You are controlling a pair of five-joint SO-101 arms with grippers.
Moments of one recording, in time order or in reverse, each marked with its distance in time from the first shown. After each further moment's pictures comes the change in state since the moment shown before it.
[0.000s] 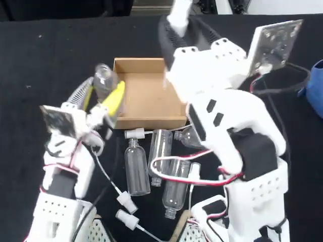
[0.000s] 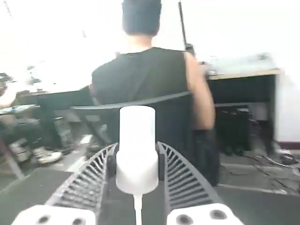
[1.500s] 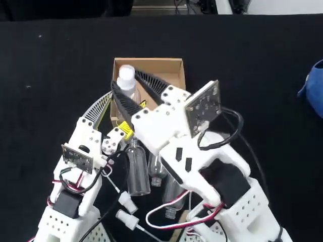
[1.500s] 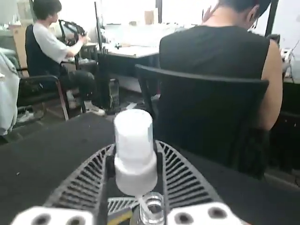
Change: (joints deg) left arm 10.4 -22.5 12.2 0.0 -10.0; right arm -18.3 -18.0 32.3 -11.3 11.0
